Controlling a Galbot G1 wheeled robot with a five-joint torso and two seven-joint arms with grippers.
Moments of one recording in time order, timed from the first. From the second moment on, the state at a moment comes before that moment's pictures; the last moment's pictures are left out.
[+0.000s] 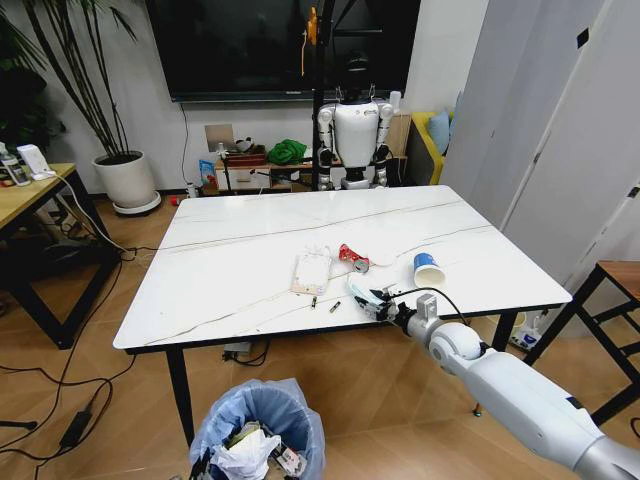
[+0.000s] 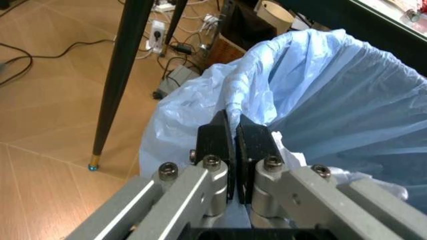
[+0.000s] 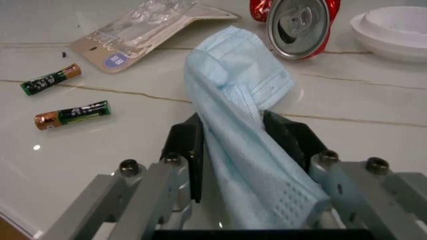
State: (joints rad) left arm 1.99 -1.49 -0.49 -2.09 -0.49 -0.11 -0.15; right arm -0.52 0.94 -0.31 1.27 0.81 -0.07 -0.17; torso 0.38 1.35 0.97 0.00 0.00
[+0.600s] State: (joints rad) left arm 1.99 -1.48 -0.48 -2.11 -0.49 -0.10 -0.17; right arm -0.64 0.84 -0.16 1.43 0.79 -0.03 -0.23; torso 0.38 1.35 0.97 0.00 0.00
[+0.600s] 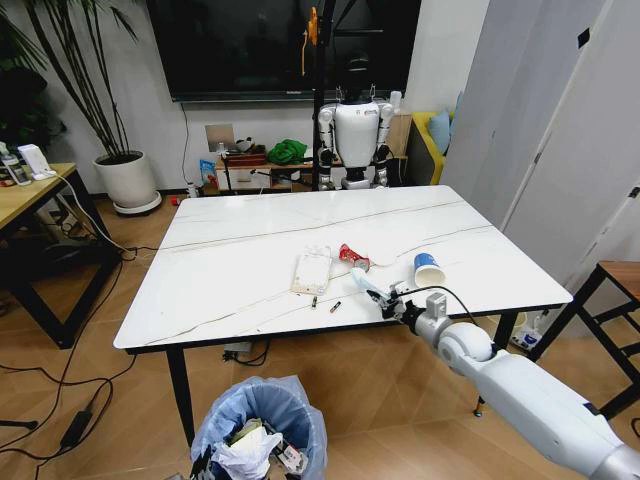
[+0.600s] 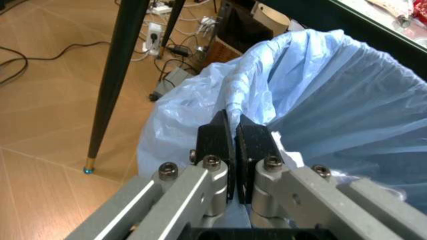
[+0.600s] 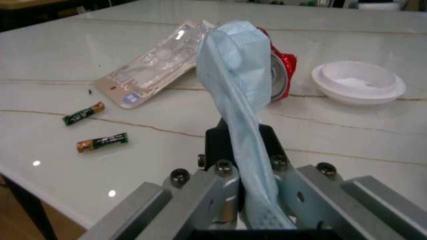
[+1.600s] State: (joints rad) left arm 1.88 -1.47 -0.36 -2.03 -0.50 -0.11 -0.17; right arm -1.47 0.59 0.26 2.11 0.46 -0.04 -0.48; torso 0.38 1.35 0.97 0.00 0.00
